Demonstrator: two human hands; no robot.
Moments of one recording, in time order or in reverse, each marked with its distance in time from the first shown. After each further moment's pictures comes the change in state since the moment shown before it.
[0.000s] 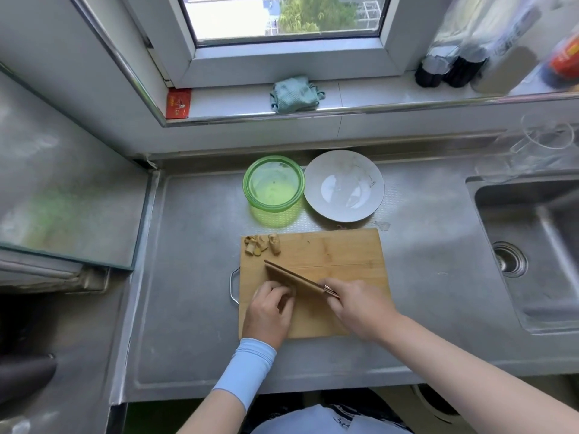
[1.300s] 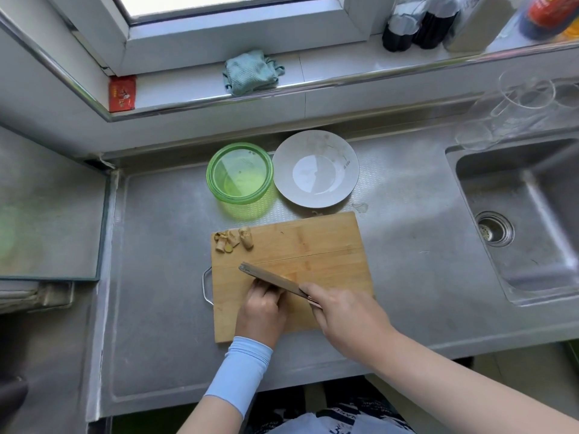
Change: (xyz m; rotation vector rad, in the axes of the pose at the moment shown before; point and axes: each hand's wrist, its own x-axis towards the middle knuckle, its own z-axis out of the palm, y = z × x) left_hand 0.004 0.015 0.033 0.232 0.003 0.198; right_hand -0.035 0.013 0.010 0.014 0.102 -0.102
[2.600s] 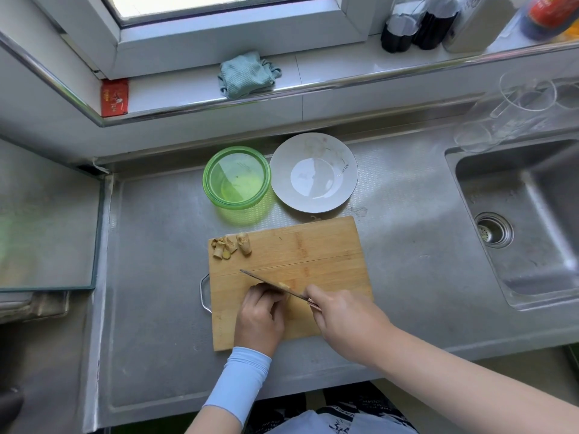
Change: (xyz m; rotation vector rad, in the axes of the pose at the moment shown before) left_hand 0.000 0.002 -0.001 -0.179 0.030 -0.135; right_hand 0.010 0.003 -0.010 0.049 -0.091 0.021
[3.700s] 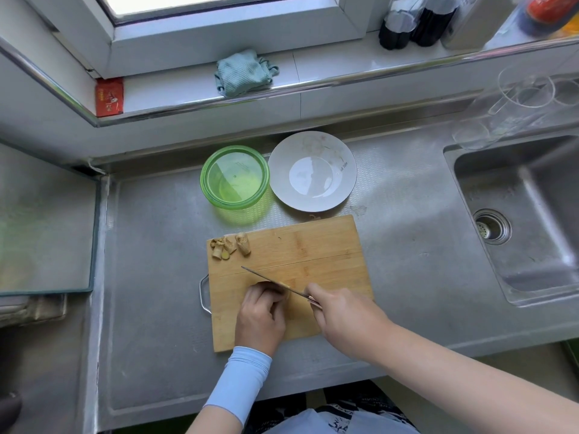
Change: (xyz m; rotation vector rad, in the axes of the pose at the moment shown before) left_hand 0.004 0.003 -0.004 -0.011 -0.043 -0.023; right_hand 0.004 -0.001 -0.001 0.020 0.000 0.007
